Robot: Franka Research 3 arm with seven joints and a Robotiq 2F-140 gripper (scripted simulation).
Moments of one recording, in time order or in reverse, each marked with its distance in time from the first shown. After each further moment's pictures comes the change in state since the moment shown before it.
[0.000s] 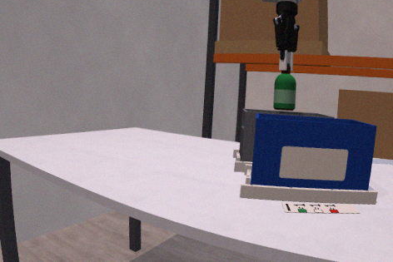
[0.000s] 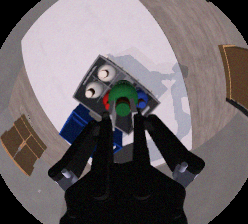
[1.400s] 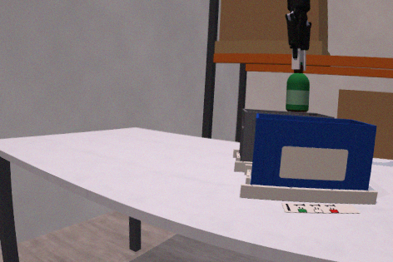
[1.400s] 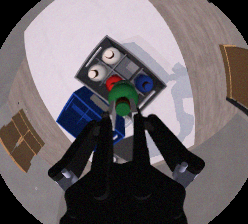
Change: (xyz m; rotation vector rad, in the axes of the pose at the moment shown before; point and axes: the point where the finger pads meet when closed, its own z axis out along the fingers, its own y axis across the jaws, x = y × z) arm -0.066 -0.024 0.001 -0.001 -0.007 -0.023
